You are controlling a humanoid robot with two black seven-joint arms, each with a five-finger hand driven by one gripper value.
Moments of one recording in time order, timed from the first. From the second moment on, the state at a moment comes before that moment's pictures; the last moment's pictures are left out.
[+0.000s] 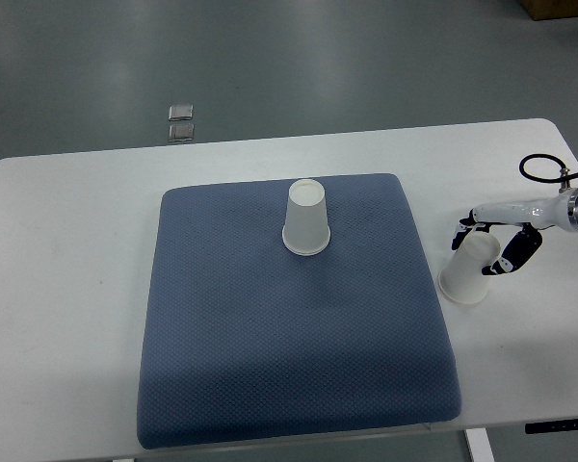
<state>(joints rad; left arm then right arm) -0.04 0.00 -0.15 -0.16 0.08 0.03 0.05 0.73 -0.76 0.56 1.13 -1.70 0.51 0.29</state>
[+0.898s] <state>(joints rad) -0.04 0.00 -0.15 -0.16 0.08 0.03 0.05 1.08 -0.64 0.63 1.15 -1.57 0.55 0.29</state>
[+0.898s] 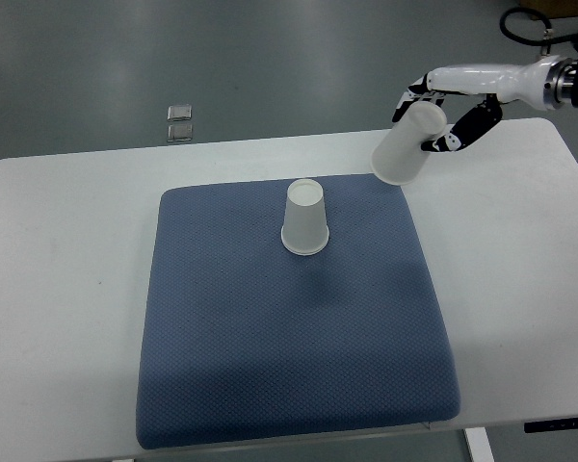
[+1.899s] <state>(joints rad) -0.04 0.00 -0.15 -0.16 0.08 0.03 0.05 1.21 -0.42 0.53 1.13 -1.64 0.61 0.23</state>
